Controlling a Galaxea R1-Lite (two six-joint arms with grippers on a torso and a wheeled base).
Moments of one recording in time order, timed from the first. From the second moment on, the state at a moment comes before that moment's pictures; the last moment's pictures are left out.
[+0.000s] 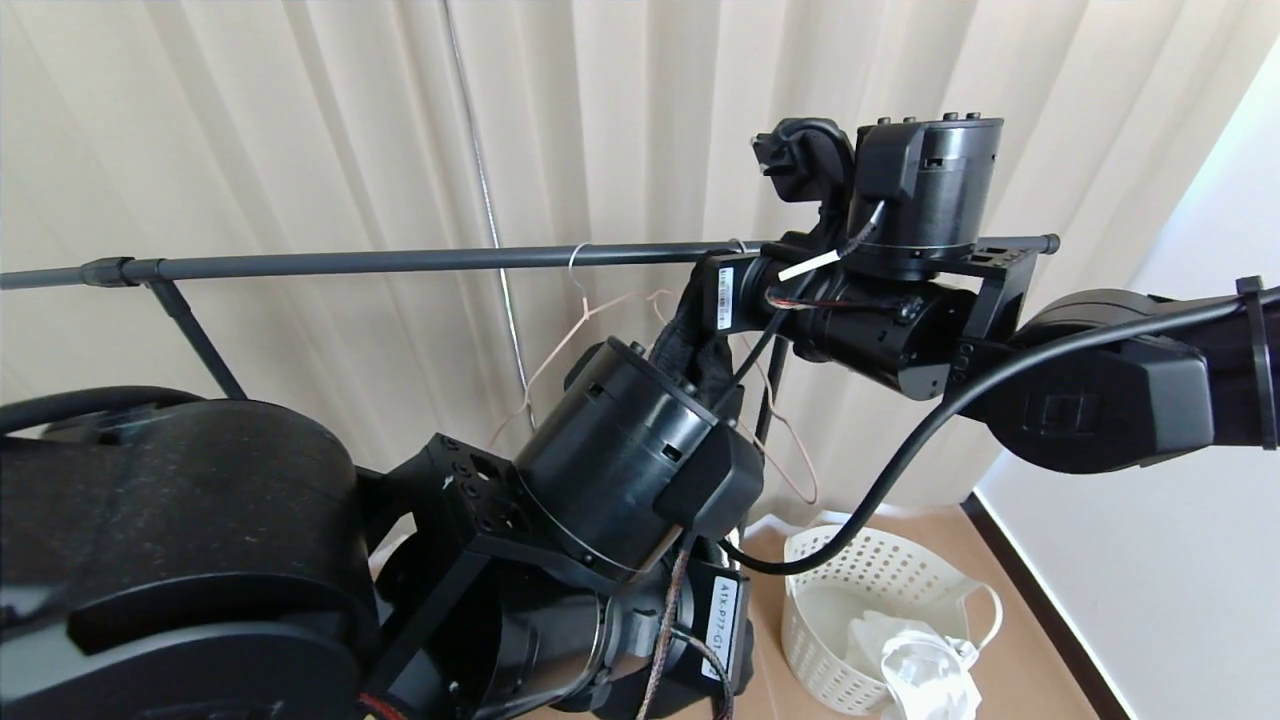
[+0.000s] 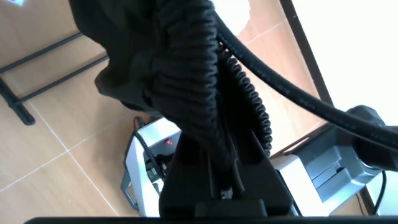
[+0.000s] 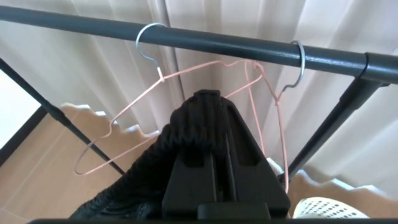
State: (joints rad) left arm -1.02 1.74 -1.21 0.29 0.20 -0.52; right arm 0.70 1.91 -1.41 -0.36 -0.29 0.12
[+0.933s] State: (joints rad) left arm -0.70 1.71 -1.35 0.29 0.32 -0.40; right arm 0.60 1.60 -1.07 -0.14 -0.29 0.18
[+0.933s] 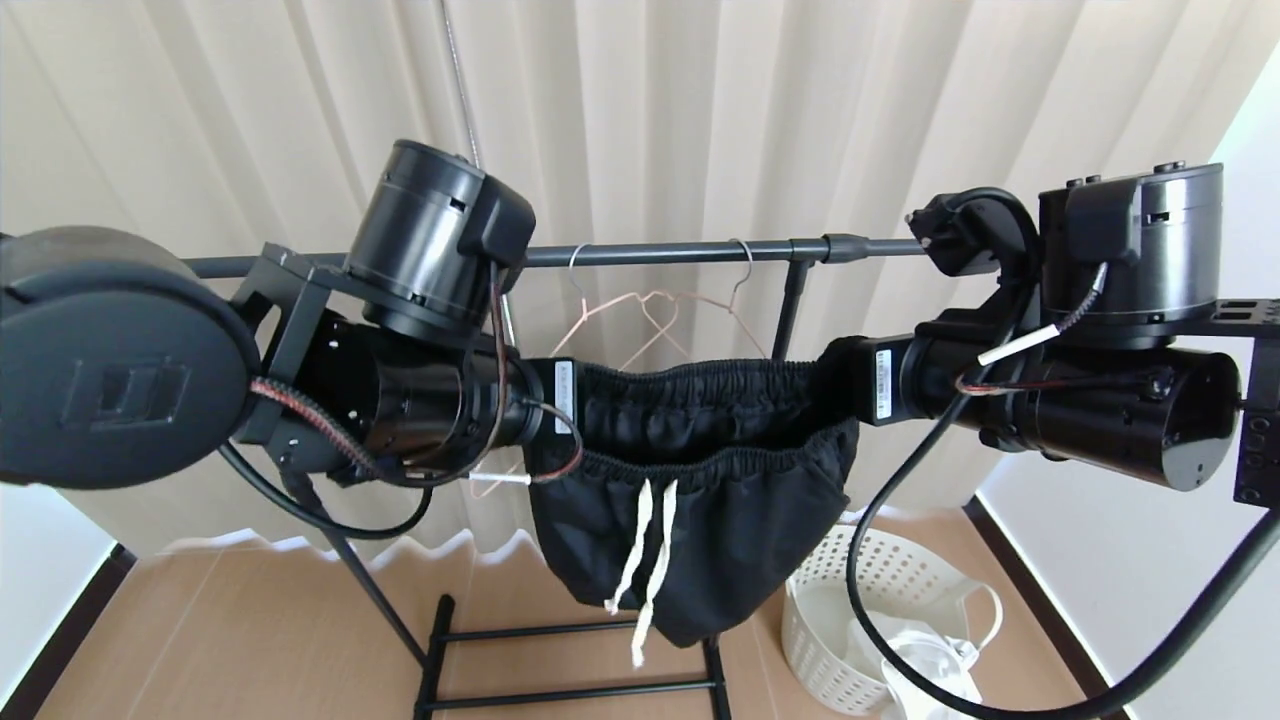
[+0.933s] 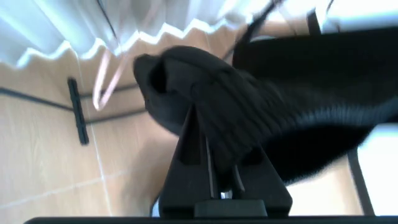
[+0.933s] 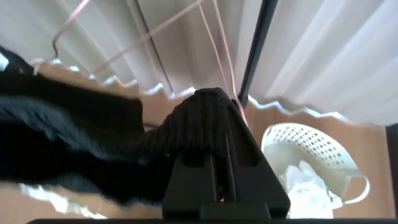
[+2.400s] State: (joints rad) left arm -0.71 1.86 -1.71 0.32 0.40 -0.40; right arm 0.61 1.53 -0.79 -0.11 -0.04 -0.17
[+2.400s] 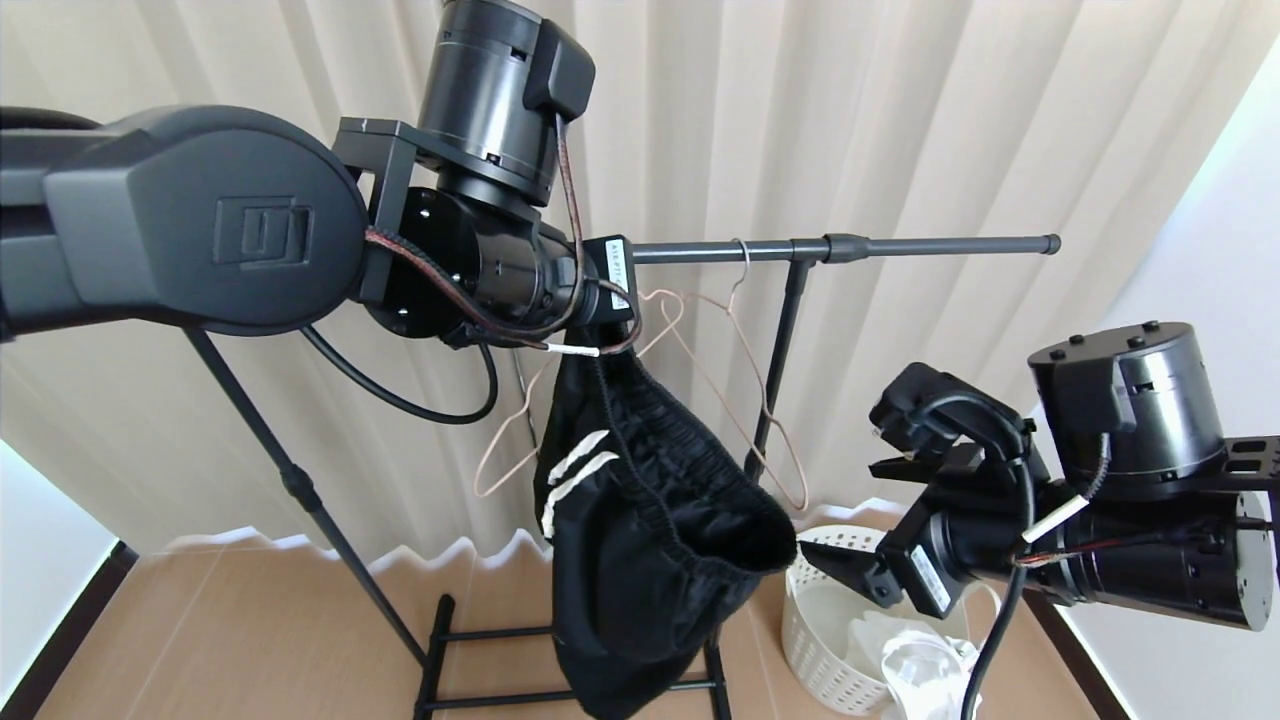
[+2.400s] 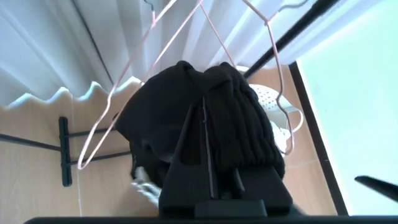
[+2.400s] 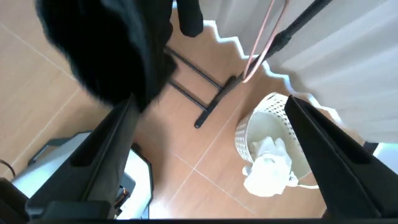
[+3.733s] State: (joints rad) left arm -0.79 1.85 -1.67 0.32 0.41 -0.37; right arm 0.65 1.72 -0.74 -0.50 0.20 0.07
